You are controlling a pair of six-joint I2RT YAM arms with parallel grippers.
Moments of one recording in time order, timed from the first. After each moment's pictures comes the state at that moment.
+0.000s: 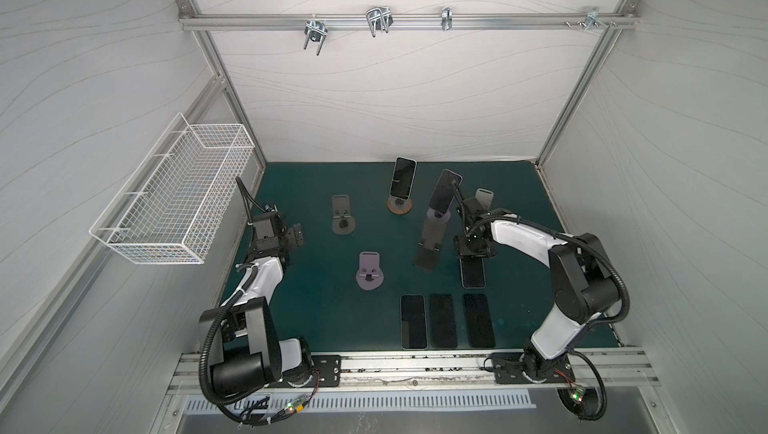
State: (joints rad) left arm 0.28 1.30 0.64 -0.05 -0.12 0.00; right arm 0.47 1.72 1.08 -0.74 0.10 0.37
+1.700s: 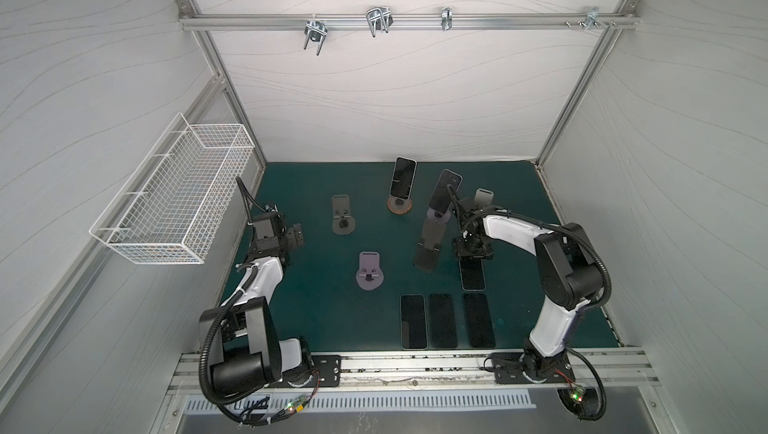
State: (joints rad) left arm 0.28 1.30 0.64 -0.05 -0.11 0.00; right arm 0.47 1.82 1.15 -0.80 0.09 0.40
